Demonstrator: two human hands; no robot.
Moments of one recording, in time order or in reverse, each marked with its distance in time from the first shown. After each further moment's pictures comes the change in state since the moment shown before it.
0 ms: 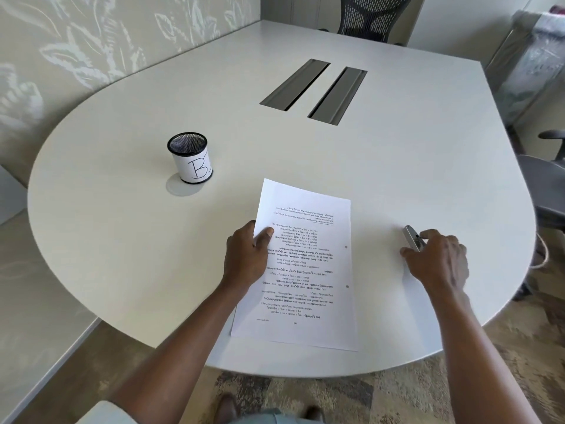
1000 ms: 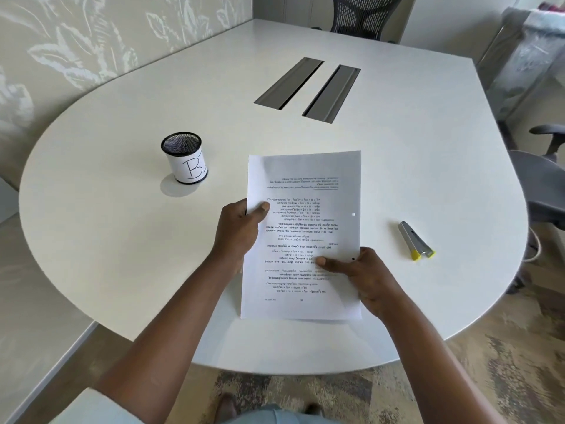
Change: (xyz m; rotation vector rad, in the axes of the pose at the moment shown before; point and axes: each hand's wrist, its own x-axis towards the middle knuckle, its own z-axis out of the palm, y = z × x) left_hand 0.032 0.027 -0.021 -0.498 -0.121 -0.230; right_hand -0.082 -0.061 0.025 1.069 -0.771 -0.051
